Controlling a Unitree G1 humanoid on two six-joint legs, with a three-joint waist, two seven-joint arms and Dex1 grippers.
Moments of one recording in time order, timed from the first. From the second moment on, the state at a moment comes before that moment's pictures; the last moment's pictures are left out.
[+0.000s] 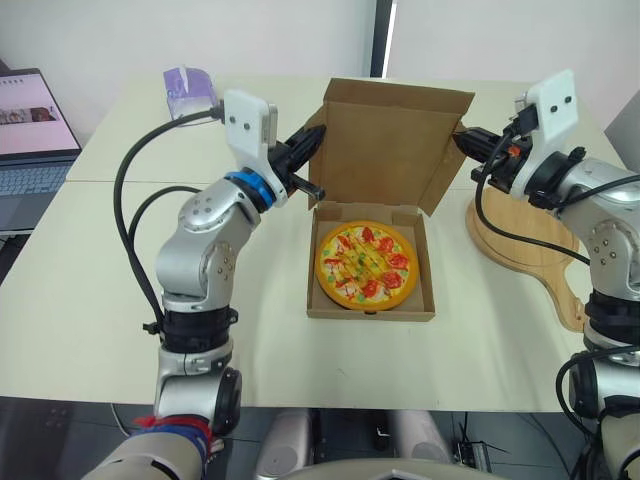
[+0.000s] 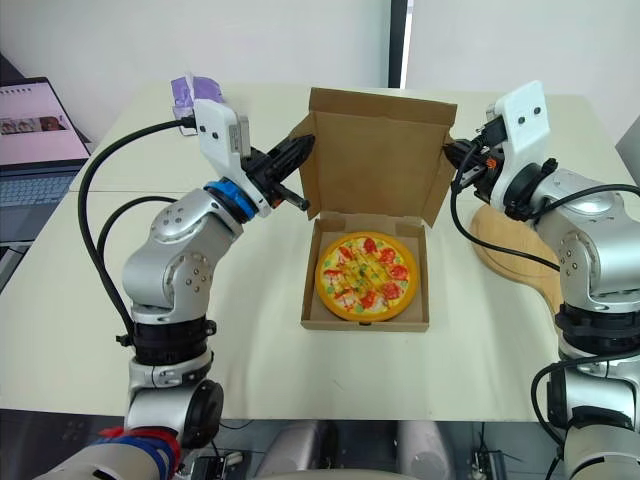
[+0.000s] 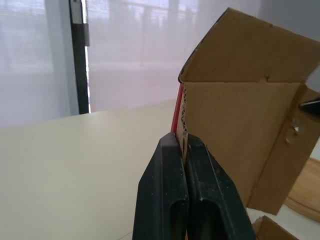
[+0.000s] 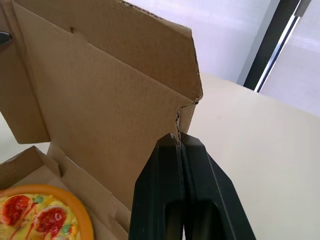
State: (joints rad) left arm -0.63 0.18 0.11 -0.24 -0.34 0.63 -0.42; right arm -0.69 -0.61 -0.17 -0.30 0.45 0.95 0.52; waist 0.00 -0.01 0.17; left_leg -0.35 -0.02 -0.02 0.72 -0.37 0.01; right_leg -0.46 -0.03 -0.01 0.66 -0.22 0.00
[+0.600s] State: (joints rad) left arm -0.97 0.24 0.08 0.50 -0.26 0.21 -0.56; right arm -0.81 -0.62 -0.05 0.01 0.30 0.71 0.56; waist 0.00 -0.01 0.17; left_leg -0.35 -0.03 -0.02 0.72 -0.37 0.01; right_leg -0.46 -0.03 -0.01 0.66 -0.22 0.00
